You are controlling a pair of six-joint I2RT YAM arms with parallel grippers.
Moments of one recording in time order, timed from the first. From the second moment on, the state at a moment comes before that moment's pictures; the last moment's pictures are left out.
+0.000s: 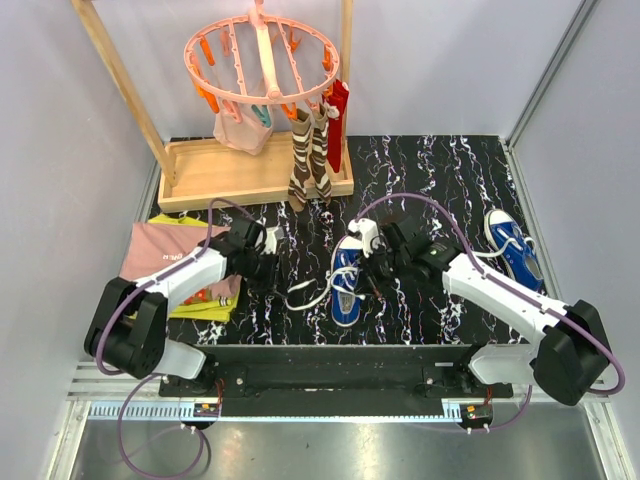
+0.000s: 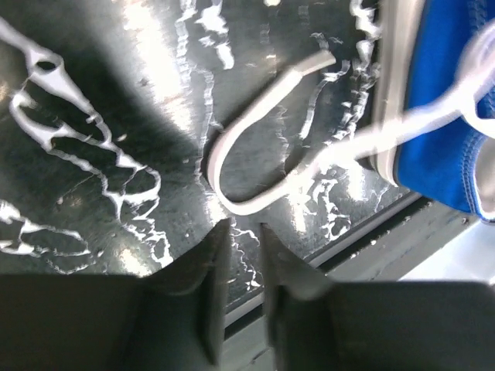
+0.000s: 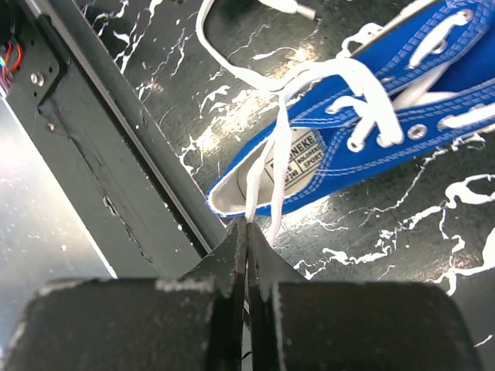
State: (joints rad) left arm -0.40 1.40 0.75 -0.52 0.45 -0.33; right arm 0.70 1.26 0.92 -0.54 -0.45 0.06
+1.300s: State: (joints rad) left arm -0.59 1.78 1.10 -0.19 0.68 -0.20; right arm 0.60 1.27 0.92 -0.54 -0.52 0.12
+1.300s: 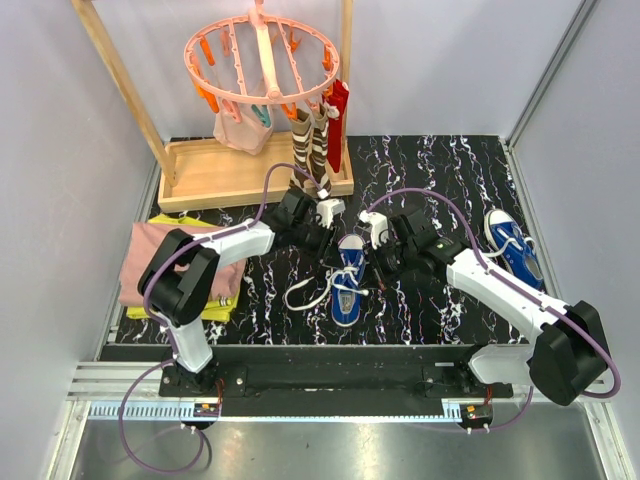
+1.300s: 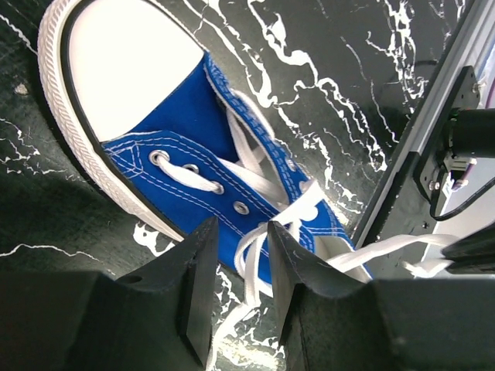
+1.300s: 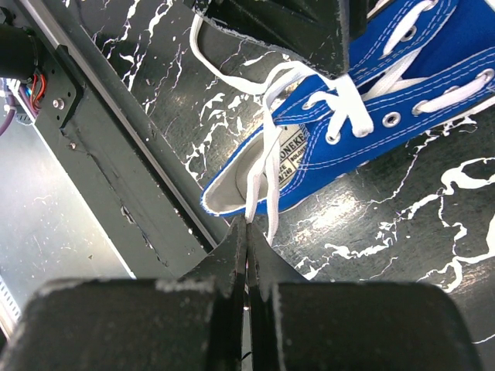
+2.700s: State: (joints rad) left arm -0.58 1.74 1.09 -0.09 0.74 -0.27; right arm 0.60 1.39 0.94 -0.55 -0.52 0.11
